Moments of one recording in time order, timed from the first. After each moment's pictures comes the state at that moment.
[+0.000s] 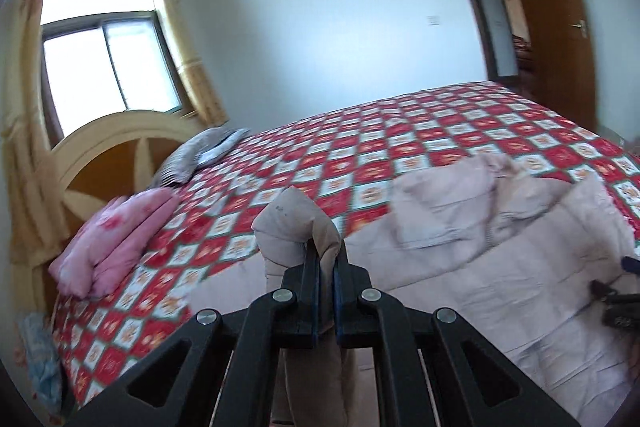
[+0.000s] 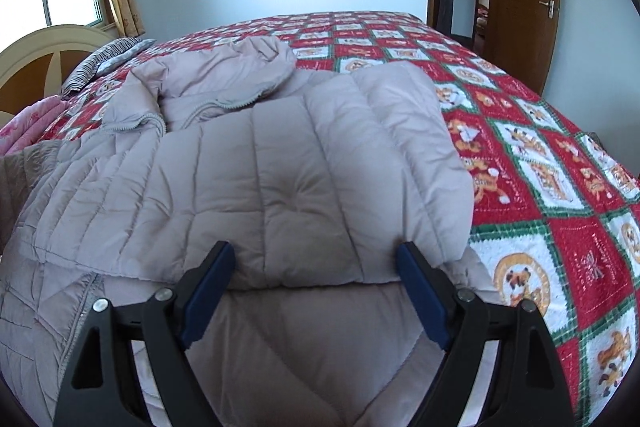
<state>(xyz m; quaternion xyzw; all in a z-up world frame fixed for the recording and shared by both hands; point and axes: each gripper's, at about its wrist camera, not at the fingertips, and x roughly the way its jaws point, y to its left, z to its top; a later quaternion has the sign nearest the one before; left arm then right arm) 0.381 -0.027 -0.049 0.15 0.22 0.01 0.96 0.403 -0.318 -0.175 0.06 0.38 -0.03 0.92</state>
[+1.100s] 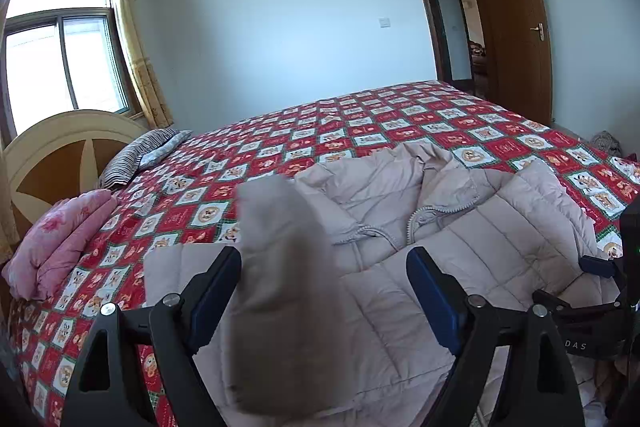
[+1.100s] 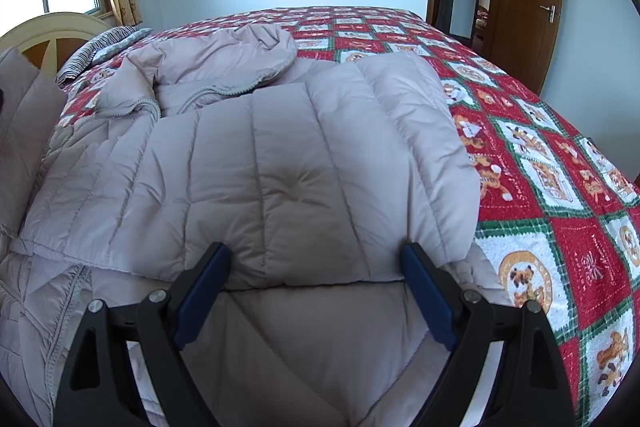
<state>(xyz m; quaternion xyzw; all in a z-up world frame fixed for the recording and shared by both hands) 0.390 -0.086 -0.093 0.13 0.23 -0.07 0.96 0.405 -0.313 -0.181 0.04 0.39 -0.04 0.92</state>
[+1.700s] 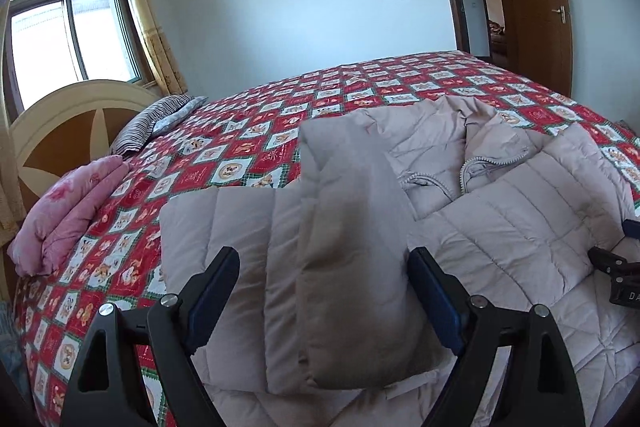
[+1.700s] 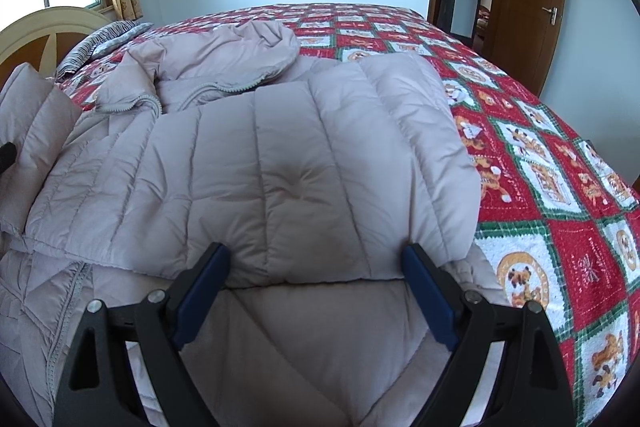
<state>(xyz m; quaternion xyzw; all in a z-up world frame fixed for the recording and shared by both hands) 0.409 -0.039 -0.130 0.13 0.28 -0.04 0.95 0.404 -0.308 -0.178 0.03 0.40 -0.04 0.92</state>
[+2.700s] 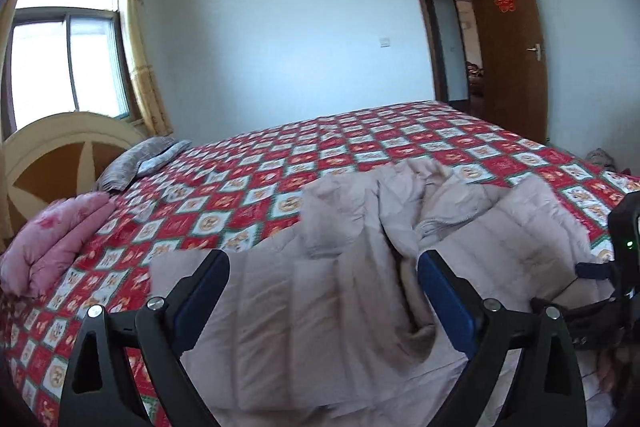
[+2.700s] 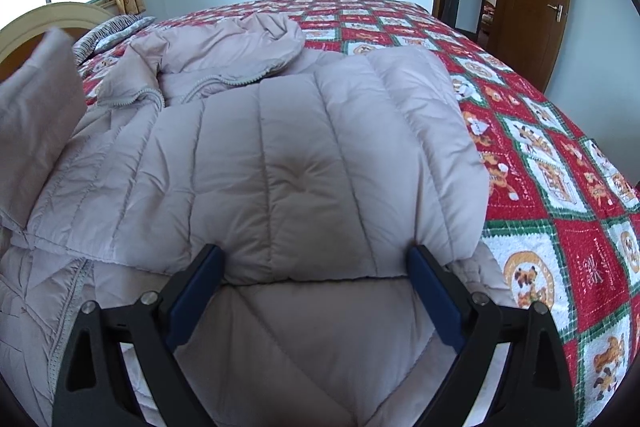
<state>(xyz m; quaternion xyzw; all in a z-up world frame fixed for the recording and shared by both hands) 0.381 -0.074 -0.089 0.12 0.19 -0.09 0.97 0.406 -0.309 -0.179 0.04 0.40 -0.03 0.91</state>
